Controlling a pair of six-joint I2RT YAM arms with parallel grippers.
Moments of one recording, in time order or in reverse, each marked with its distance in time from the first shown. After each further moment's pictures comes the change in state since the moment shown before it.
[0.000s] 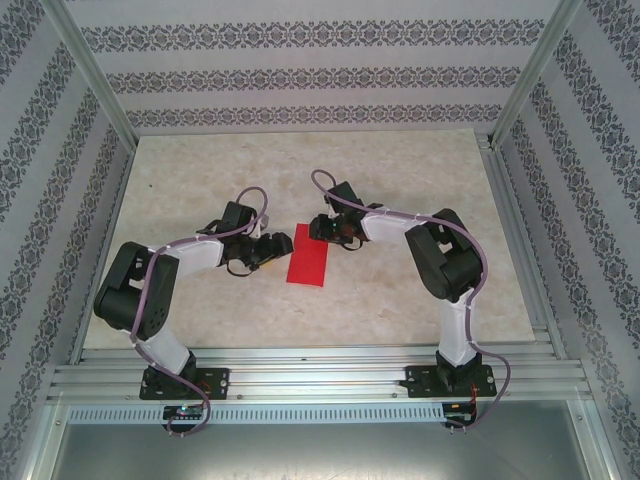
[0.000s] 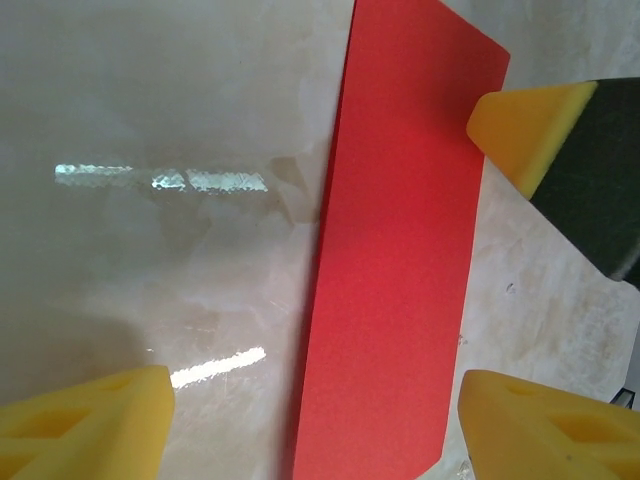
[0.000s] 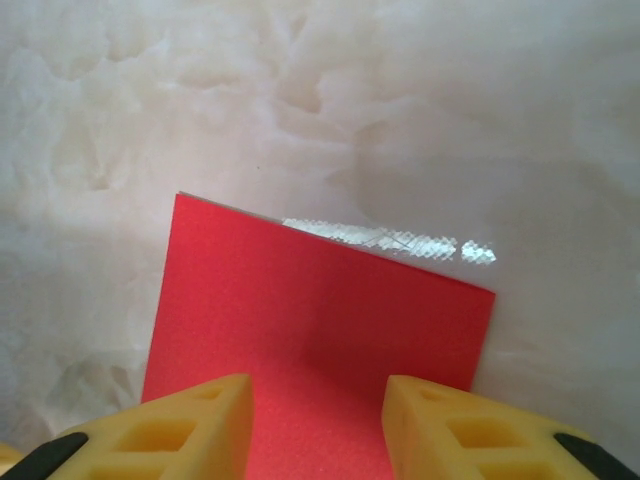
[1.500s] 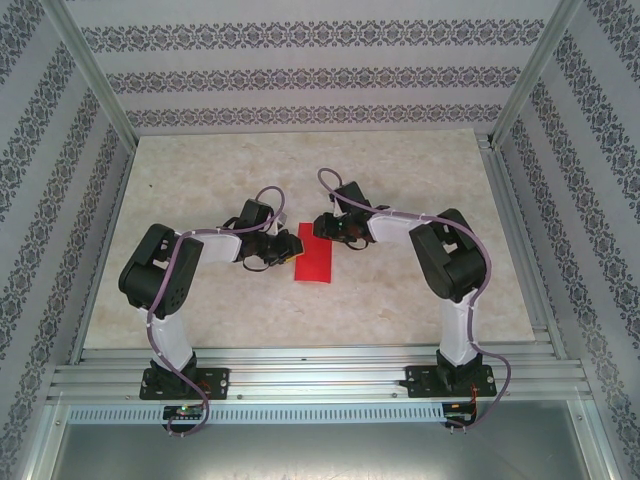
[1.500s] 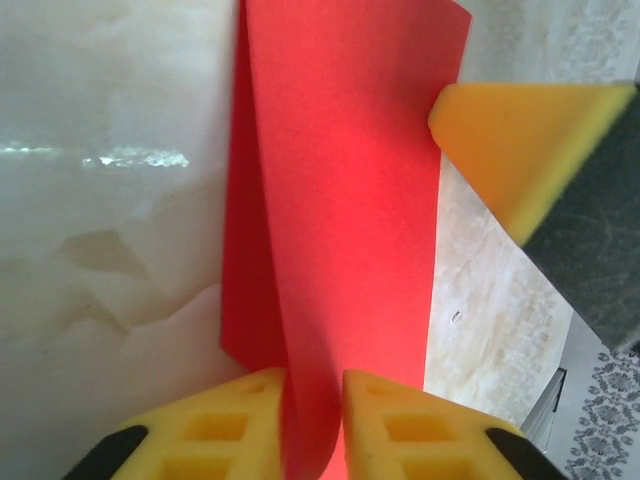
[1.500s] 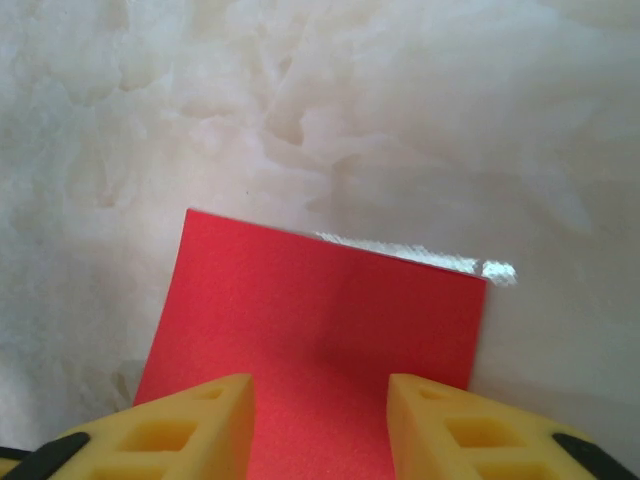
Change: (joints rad) left arm -0.069 0.177 0.086 0.160 0.095 -0.120; right arm -0.033 -0.031 -0.071 0.087 -0.036 -0.031
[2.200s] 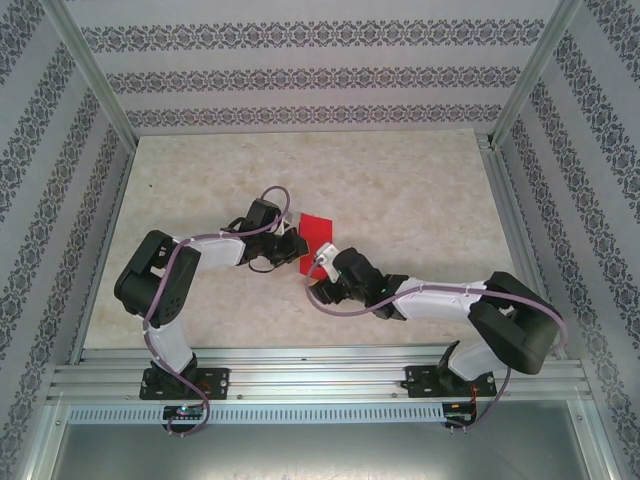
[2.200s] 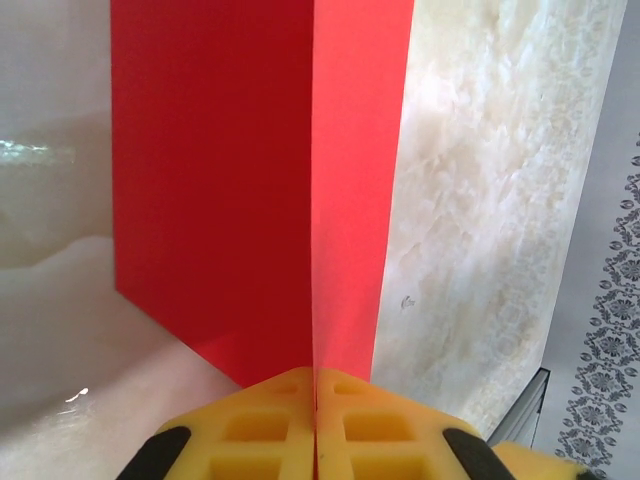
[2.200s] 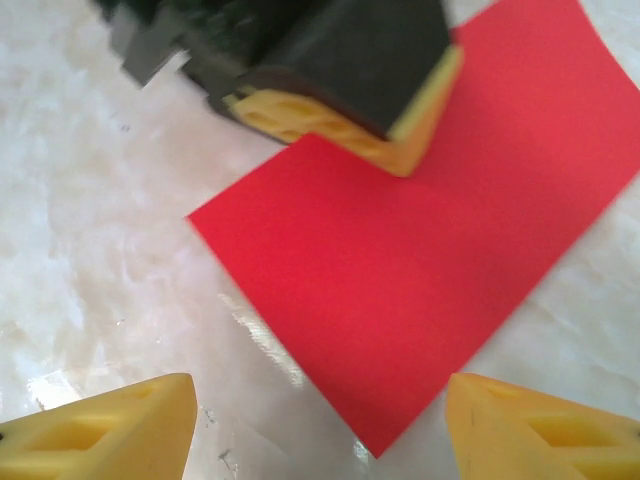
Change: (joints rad) left arm -0.064 -0.061 0.000 -0.008 -0.050 -0.072; right arm 0.392 -0.525 -0.604 0.283 0.361 -0.546
